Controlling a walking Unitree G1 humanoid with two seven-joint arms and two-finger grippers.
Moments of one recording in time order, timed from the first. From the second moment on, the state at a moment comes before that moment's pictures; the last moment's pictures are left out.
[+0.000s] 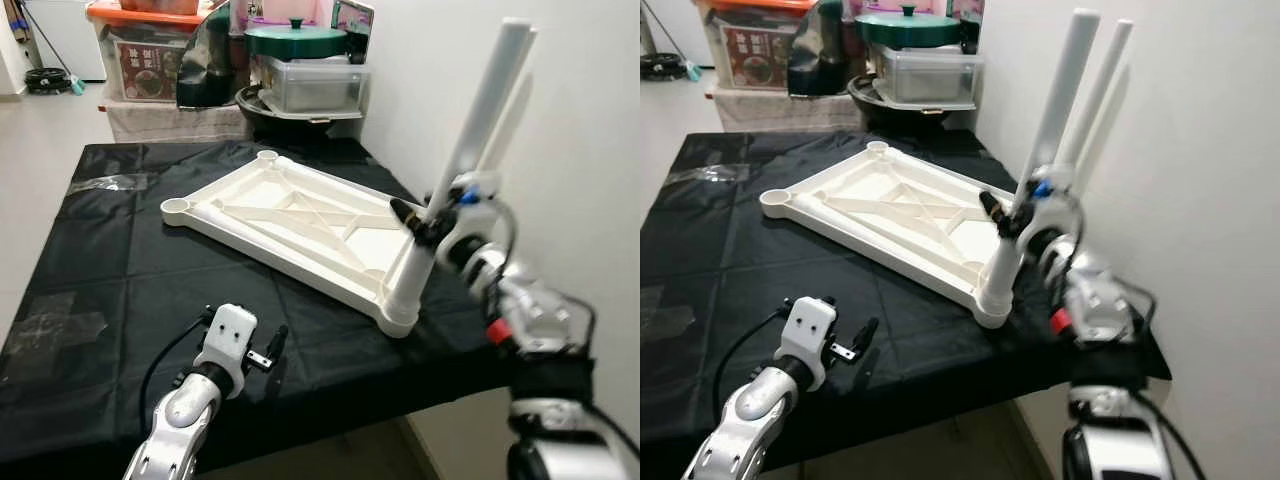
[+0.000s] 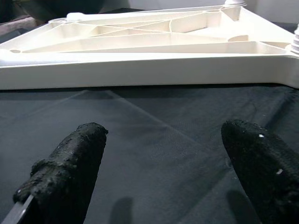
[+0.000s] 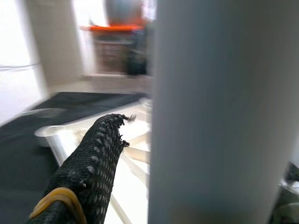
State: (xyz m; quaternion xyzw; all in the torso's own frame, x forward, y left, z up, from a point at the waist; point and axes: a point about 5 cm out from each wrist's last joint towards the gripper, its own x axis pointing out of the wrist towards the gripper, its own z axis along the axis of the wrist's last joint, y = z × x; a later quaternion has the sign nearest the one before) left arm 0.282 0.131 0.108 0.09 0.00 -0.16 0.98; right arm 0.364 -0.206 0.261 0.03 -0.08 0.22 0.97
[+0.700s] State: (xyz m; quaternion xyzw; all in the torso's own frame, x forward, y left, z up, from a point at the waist) left arm 0.281 0.128 0.107 0.09 0.00 -0.16 0.98; right arm 0.375 -0.218 0.227 0.05 0.00 -0.02 1.00
